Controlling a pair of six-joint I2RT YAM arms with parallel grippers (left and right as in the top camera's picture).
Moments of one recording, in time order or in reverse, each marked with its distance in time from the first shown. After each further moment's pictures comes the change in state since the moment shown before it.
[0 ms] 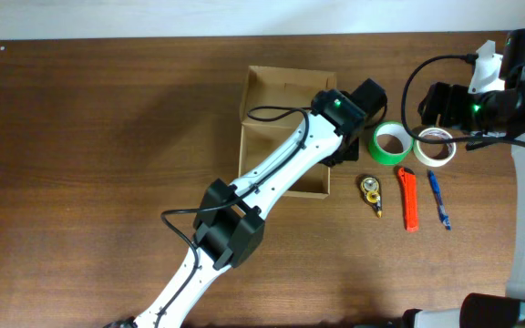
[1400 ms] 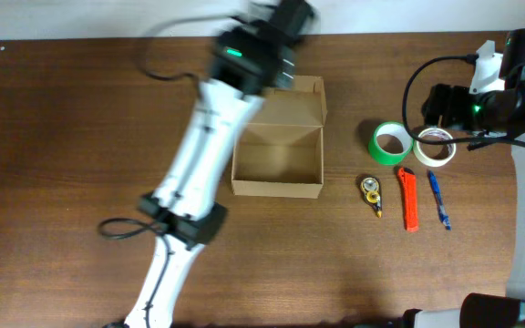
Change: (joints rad) left arm 0.292 -0.083 0.612 -0.347 -0.356 0.266; right arm 0.000 0.000 0.000 0.006 0.064 -0.043
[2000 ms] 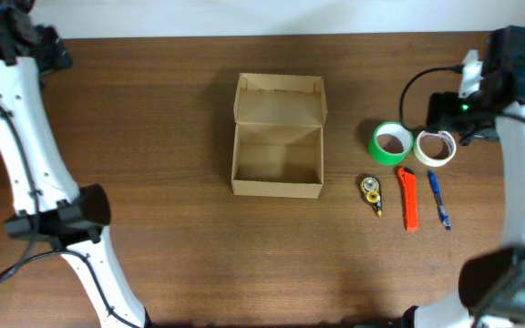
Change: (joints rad) left arm 0.761 -0.150 -0.208 -0.002 0.083 0.267; right arm 0.000 0.182 0.006 -0.041 0.097 -0.035
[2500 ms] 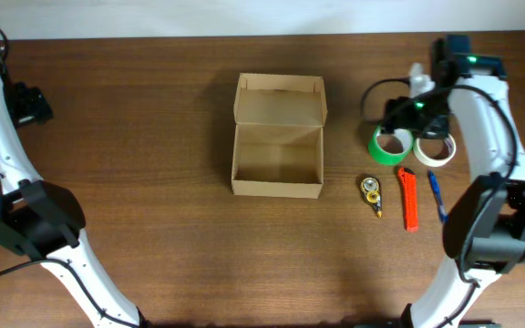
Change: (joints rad) left arm 0.183 0.000 -0.370 0.023 0.035 0.059; right arm 0.115 0.256 0.034 0.056 -0.154 0.015
